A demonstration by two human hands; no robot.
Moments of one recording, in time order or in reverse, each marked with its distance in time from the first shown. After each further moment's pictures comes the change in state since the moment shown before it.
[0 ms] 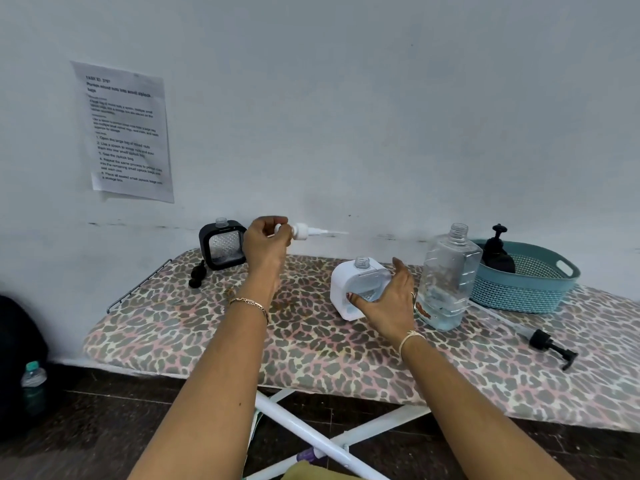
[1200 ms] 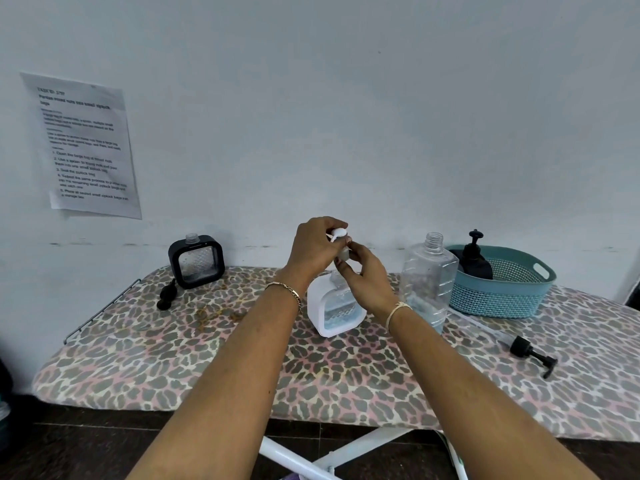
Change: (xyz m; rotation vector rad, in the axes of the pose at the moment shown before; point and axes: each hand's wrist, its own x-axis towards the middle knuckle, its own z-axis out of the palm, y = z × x) left_hand -0.010 0.009 0.099 0.520 -0.532 0.360; right_hand 0.054 -0.030 -0.023 0.281 -0.154 -0.122
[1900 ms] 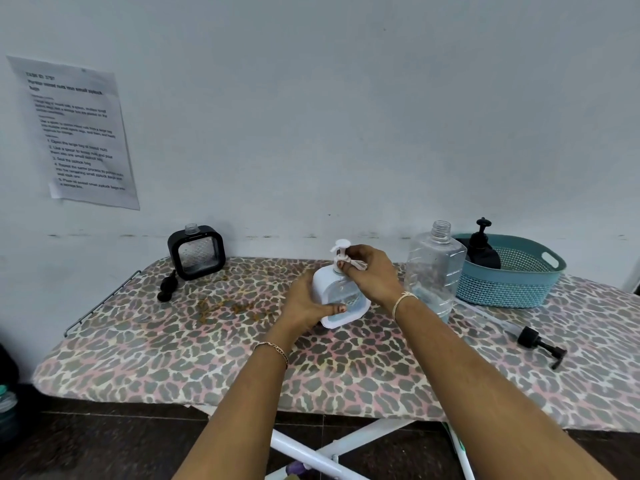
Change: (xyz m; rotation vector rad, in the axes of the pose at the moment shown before) left_hand -0.072 -0.086 0.030 -0.324 -0.181 -0.257; right_hand 0.008 0.017 0.001 -0.071 -0.037 0.109
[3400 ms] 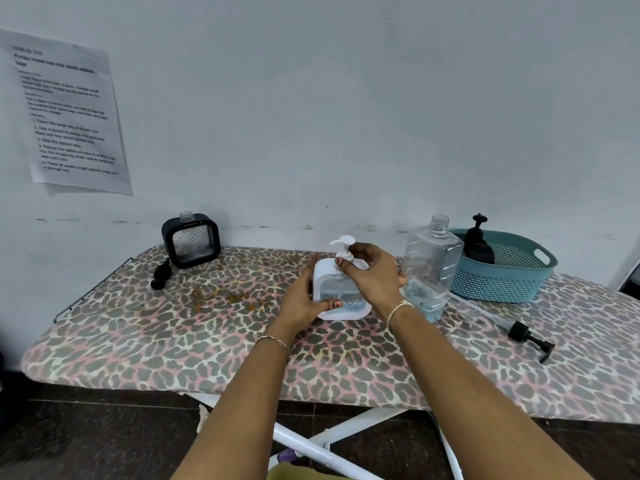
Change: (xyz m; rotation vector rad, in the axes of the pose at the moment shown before) left_hand -0.006 -0.014 0.006 0.054 -0.002 0.040; right_hand -0.019 0.006 0.007 0.102 0.176 0.039
